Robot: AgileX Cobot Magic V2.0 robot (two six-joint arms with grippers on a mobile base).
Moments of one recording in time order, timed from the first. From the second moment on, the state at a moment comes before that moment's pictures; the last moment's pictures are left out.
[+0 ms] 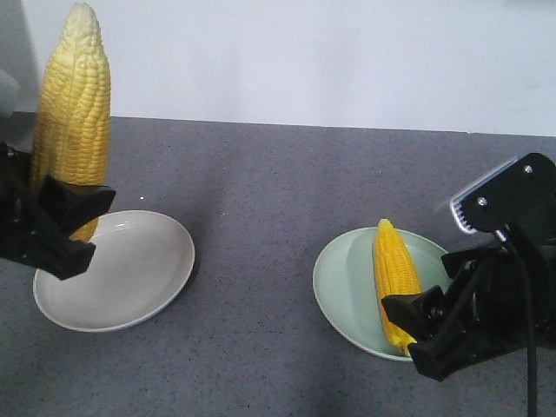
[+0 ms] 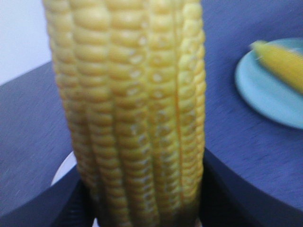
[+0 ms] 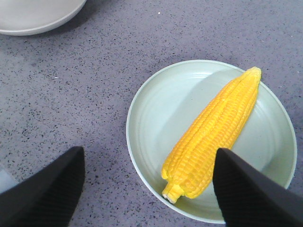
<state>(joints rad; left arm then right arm) -0.57 1.00 -1.05 0.19 0.75 -0.04 0.61 0.95 -0.84 -0.03 0.74 0.02</state>
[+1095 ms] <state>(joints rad) -0.31 1.60 -1.22 0.13 1.05 -0.07 0.61 0.95 -0.84 -0.03 0.75 0.02</state>
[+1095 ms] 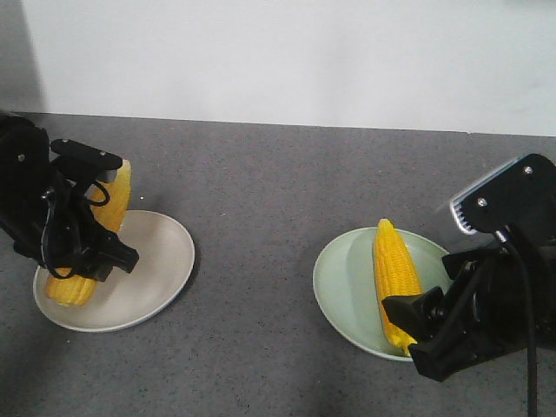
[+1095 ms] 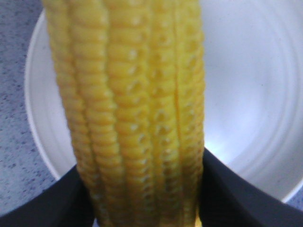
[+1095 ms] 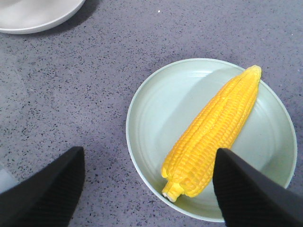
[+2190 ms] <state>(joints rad) -0.31 1.70 -1.22 0.10 0.98 -0.07 0.61 0.95 -0.84 -0.03 0.75 0.02</state>
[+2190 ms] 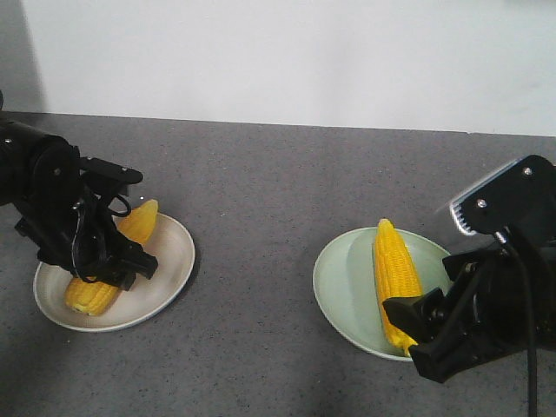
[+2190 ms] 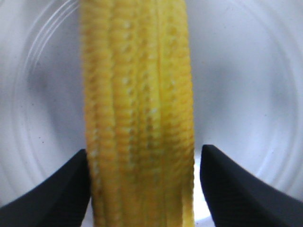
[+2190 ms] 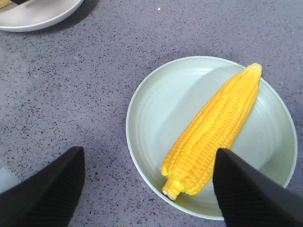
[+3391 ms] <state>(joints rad) -0.51 0.90 -0.82 0.08 0.68 -0.07 0.61 0.95 -0.84 -0.03 0.75 0.02</state>
